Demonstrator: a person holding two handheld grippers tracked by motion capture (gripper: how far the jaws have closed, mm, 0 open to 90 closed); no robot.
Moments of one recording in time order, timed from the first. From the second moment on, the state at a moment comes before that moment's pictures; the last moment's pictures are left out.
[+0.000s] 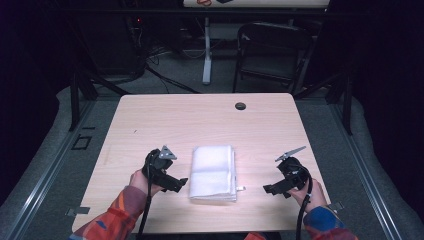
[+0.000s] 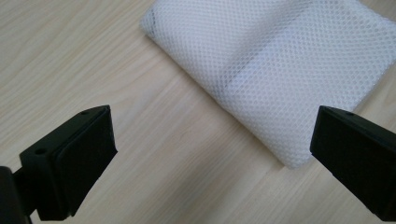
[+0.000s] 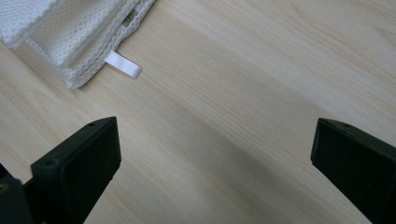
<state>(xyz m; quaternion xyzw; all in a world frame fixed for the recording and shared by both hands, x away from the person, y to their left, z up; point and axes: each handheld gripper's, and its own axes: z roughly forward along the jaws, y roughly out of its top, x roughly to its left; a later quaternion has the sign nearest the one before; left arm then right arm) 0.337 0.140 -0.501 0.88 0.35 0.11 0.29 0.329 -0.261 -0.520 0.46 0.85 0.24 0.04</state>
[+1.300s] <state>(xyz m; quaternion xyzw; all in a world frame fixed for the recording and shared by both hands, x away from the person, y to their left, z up) 0.324 0.040 -0.542 0.94 0.20 0.07 0.26 0.329 -0.259 -0.524 0.45 0.86 0.23 0.02</state>
